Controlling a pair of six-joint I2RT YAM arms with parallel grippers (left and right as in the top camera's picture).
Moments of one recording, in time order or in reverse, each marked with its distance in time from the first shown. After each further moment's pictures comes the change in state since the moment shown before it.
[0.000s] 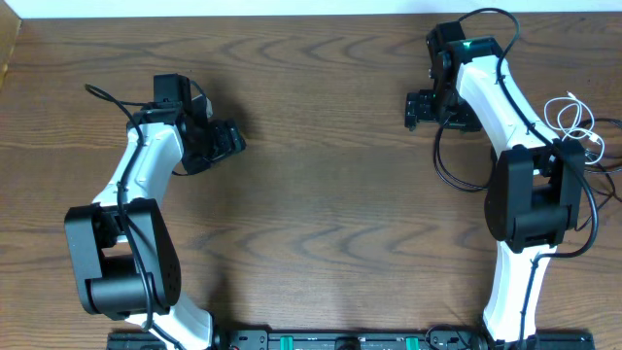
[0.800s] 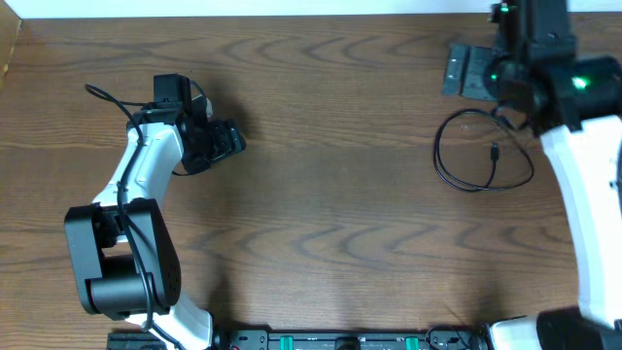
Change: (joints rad) left arm 0.000 0.000 0.000 0.000 0.000 0.000; right arm 0.017 -0.609 -0.010 0.032 0.065 0.000
